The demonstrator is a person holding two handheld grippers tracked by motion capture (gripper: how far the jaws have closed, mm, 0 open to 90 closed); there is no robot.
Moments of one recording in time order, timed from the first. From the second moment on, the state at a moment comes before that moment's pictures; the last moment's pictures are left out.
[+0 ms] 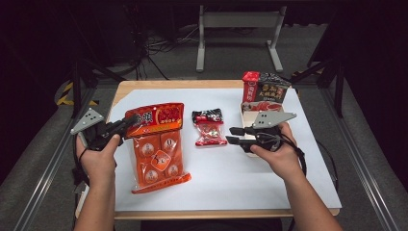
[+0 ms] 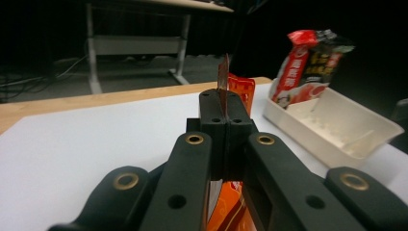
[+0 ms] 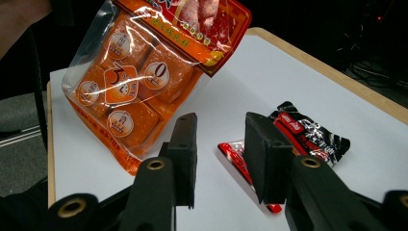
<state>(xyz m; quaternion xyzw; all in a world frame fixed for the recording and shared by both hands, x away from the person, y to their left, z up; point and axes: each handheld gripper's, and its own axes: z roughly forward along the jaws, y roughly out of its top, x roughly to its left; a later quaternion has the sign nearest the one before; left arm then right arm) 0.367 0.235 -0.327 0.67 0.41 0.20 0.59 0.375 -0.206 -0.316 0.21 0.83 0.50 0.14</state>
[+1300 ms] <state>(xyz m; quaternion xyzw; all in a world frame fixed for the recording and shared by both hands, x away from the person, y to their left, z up) 0.308 0.179 -0.269 0.71 0.21 0.19 0.64 0.385 -0.175 -0.328 0.16 0.82 0.53 0.12</state>
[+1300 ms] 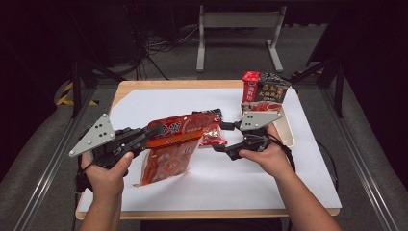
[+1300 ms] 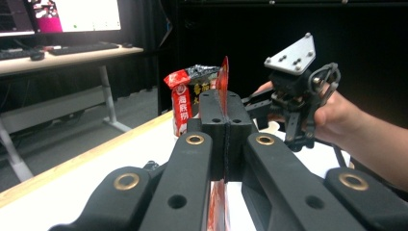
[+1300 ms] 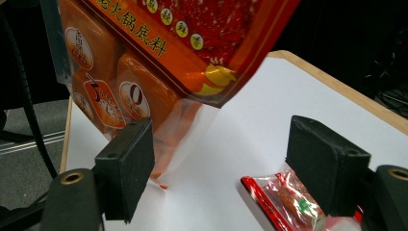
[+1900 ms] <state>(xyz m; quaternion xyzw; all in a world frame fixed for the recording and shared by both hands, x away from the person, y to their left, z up) 0.308 0.163 -0.264 0.70 0.18 0.17 0.66 0.393 -0.145 -0.346 0.11 0.83 0.55 0.08</state>
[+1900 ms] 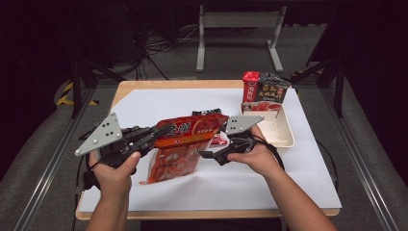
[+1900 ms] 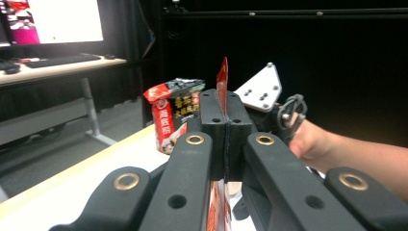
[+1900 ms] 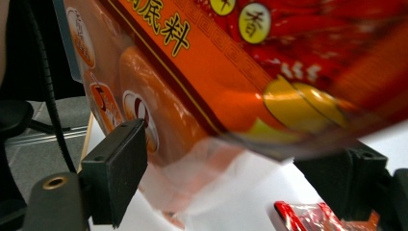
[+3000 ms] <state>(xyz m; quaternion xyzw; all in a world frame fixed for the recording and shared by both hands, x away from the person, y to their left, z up) 0.316 0.166 -0.268 0.68 0.19 0.17 0.69 0.386 -0.133 -0.357 0.02 0.85 0.53 0.03</state>
